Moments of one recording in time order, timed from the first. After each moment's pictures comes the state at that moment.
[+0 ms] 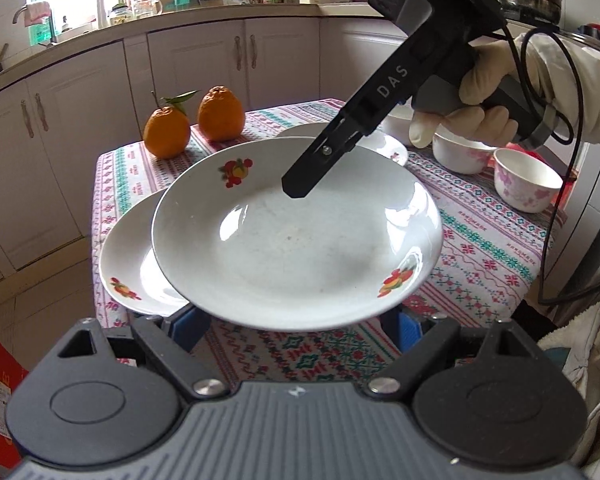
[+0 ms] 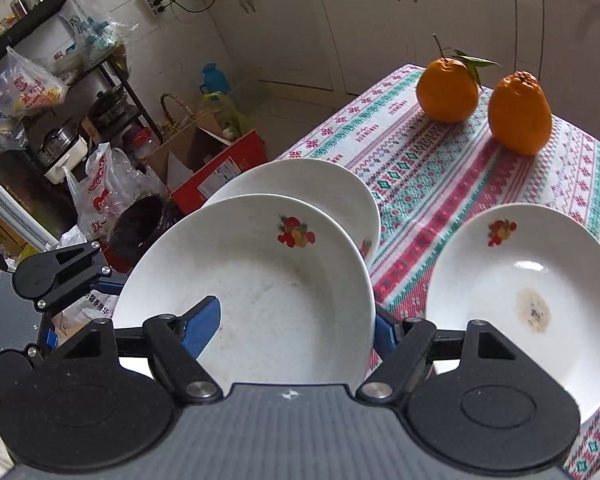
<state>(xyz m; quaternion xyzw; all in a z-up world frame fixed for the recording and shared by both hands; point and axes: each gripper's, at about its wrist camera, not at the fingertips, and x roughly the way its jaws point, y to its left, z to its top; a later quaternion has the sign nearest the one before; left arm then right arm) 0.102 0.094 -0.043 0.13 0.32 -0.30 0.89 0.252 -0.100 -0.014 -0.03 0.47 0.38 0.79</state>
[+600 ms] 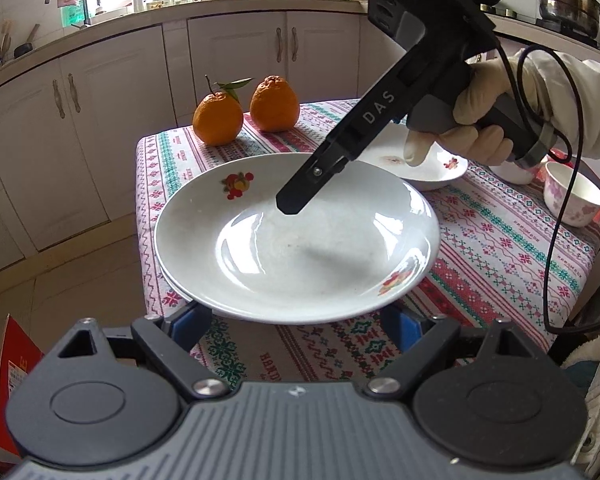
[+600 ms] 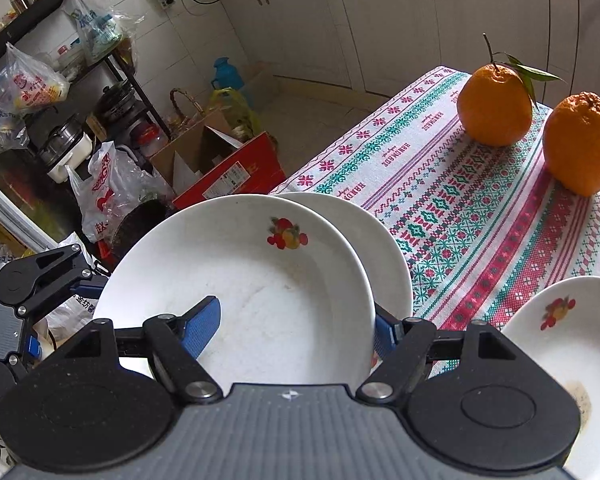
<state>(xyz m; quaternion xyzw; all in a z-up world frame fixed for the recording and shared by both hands) 0.134 0.124 -0.049 0.11 0.33 -0.26 0.90 0.302 -0.055 -0.039 -0.03 0.48 0.40 0.78</state>
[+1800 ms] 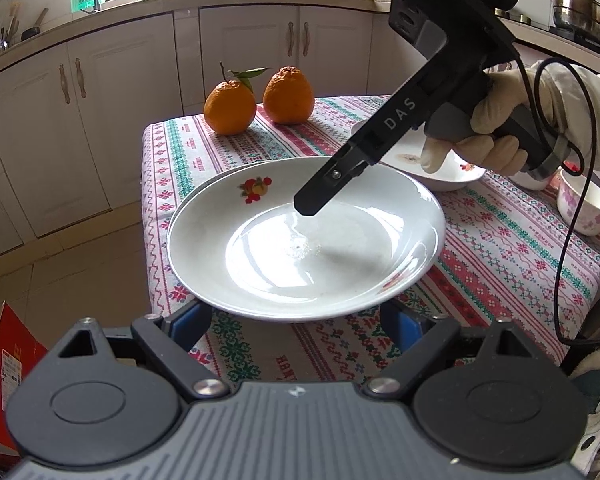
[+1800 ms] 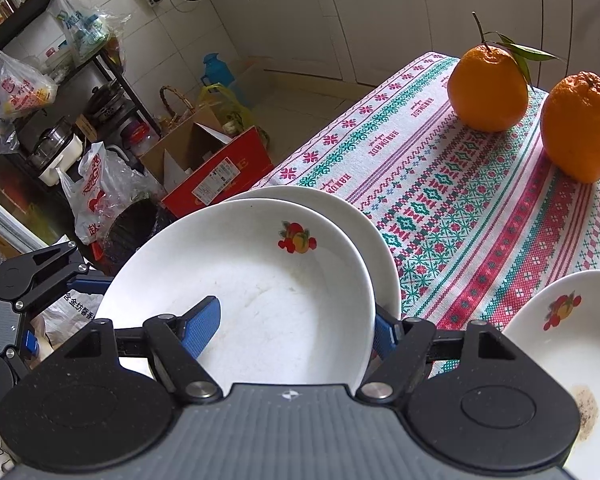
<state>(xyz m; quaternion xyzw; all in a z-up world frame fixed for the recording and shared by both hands) 0.146 0.129 -0.055 0.10 0.34 -0.25 0.90 0.308 -0.057 -0.049 -0.02 0.49 0.39 0.78</state>
